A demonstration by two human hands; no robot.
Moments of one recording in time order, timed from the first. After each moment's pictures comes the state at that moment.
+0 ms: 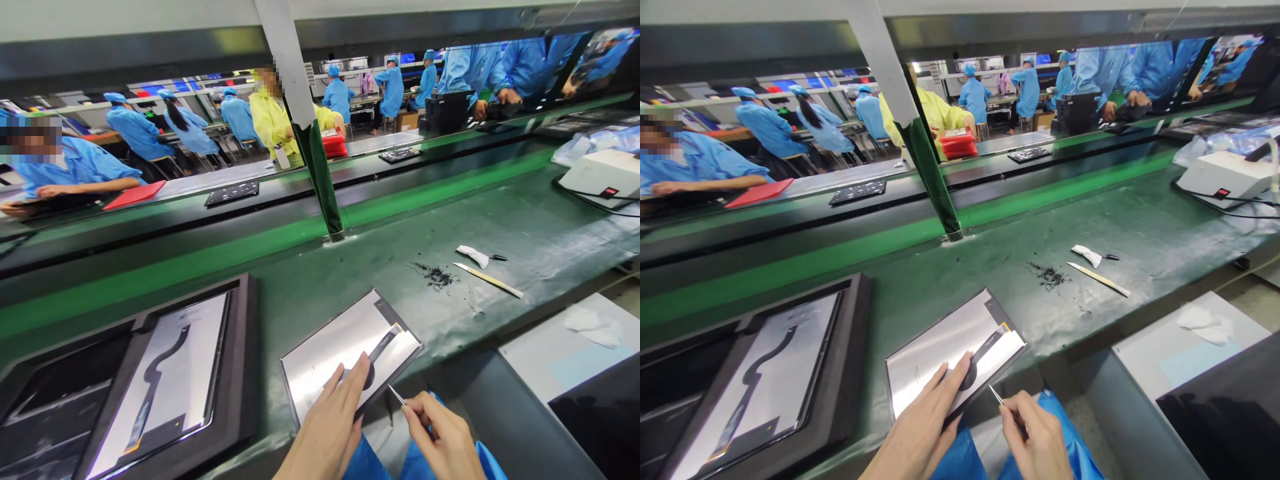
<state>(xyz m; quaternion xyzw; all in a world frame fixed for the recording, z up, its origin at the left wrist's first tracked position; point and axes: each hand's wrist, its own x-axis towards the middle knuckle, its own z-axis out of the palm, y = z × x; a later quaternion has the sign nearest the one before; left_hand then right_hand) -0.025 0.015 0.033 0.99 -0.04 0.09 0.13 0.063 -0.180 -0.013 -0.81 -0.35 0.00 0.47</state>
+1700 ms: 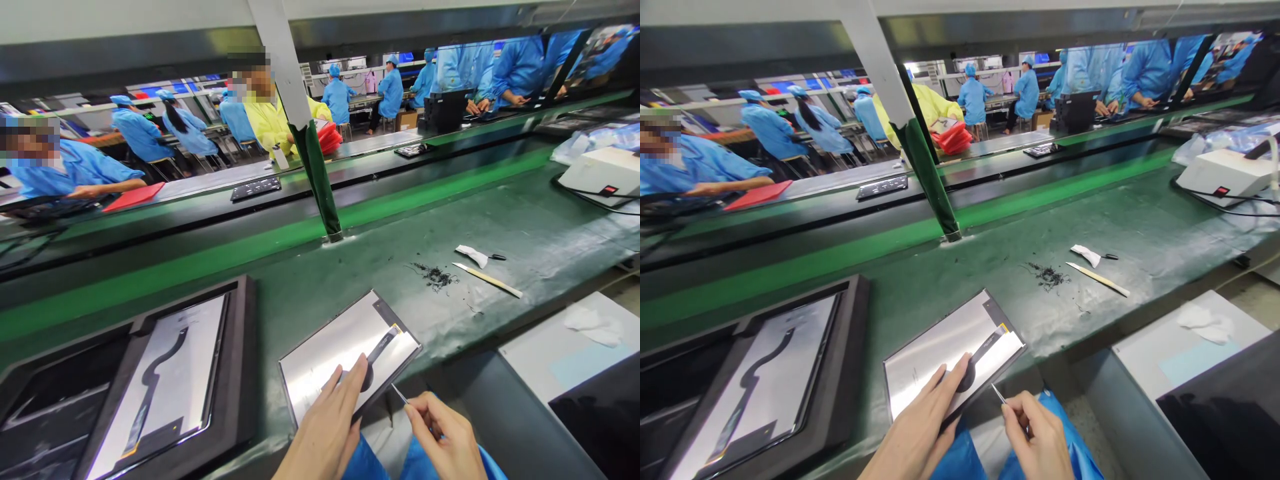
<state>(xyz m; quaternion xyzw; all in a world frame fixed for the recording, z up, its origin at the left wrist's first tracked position) -0.026 0.015 0.039 0.99 -0.03 0.08 0.14 0.064 -0.182 -0.014 -0.81 -0.30 0.03 0.50</state>
